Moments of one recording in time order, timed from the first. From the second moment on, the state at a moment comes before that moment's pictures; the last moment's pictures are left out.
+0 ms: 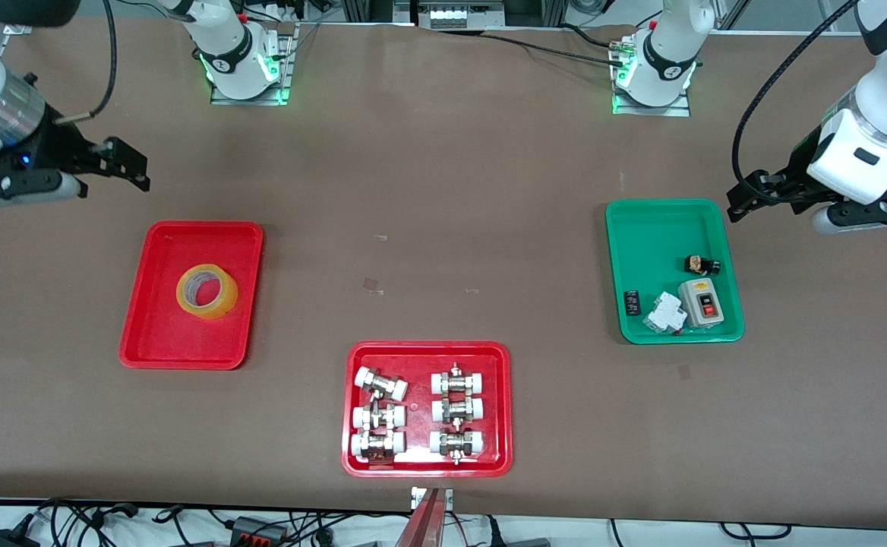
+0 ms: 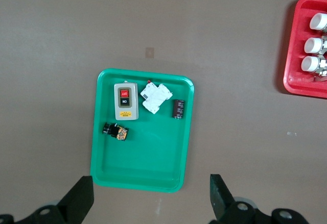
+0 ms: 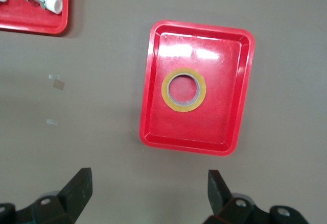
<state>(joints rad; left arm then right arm) 0.08 0.02 -0.19 -1.65 0.00 1.69 -0.28 0.00 -0.10 0.08 -1.80 0.03 1.73 -0.03</state>
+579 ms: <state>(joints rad) 0.11 0.02 -0.18 -1.65 0.00 1.65 -0.16 0.00 -0.07 0.07 -1.72 -0.01 1.67 0.08</state>
